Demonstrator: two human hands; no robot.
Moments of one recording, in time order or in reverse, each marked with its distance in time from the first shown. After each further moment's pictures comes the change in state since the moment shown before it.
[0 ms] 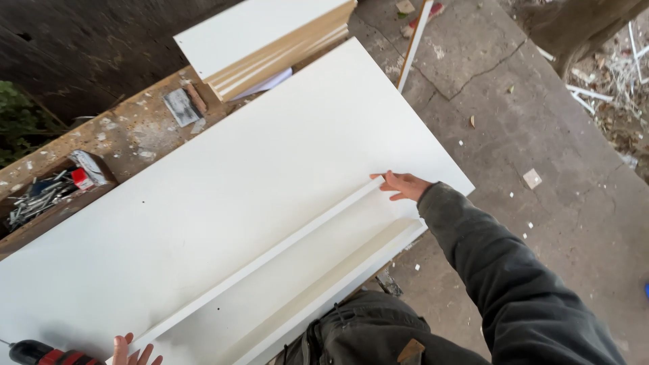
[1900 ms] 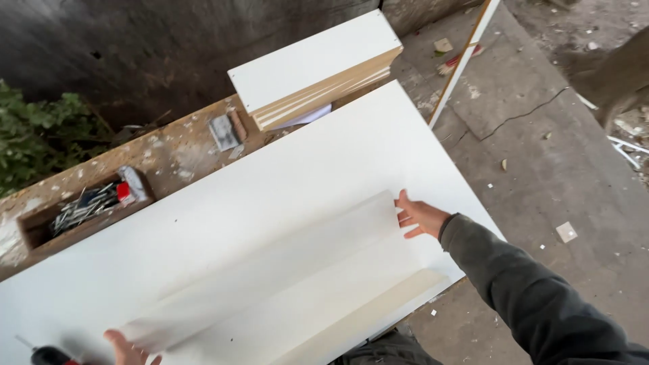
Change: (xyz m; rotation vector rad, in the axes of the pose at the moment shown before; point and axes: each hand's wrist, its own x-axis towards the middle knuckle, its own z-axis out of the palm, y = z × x) left_hand 0.014 0.066 0.041 -0.241 0.079 0.070; right_hand 0.053 -0.056 -0.003 0.166 0.012 0.219
